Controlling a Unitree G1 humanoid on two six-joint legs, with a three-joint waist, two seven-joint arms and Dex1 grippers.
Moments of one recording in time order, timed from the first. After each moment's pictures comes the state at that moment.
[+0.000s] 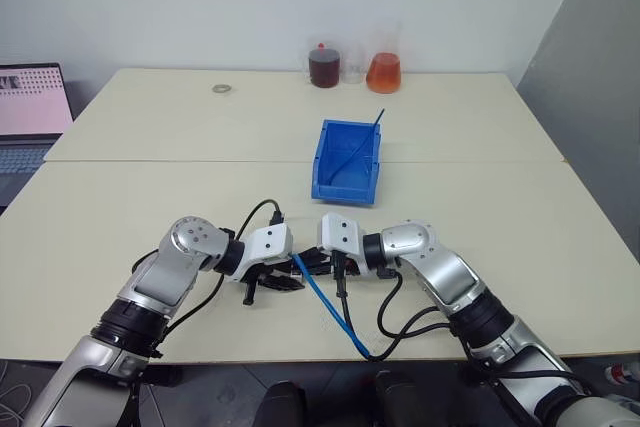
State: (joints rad) left arm -0.44 0.73 -0.31 0.09 -0.08 0.24 -1.36; right arm -0.57 -0.21 0.52 0.08 0.06 0.30 1.03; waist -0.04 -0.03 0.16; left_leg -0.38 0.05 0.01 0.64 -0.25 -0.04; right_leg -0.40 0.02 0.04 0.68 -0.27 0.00
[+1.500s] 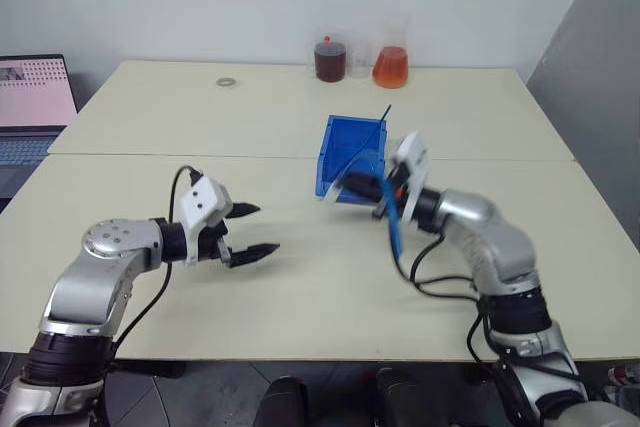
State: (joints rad) left arm -0.30 0.80 0.09 -0.15 -0.35 0.51 -1.05; right arm -0.65 -0.21 -0.01 -0.13 0.36 0.67 0.69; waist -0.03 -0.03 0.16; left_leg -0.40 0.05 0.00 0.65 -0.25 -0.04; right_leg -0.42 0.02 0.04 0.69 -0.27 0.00
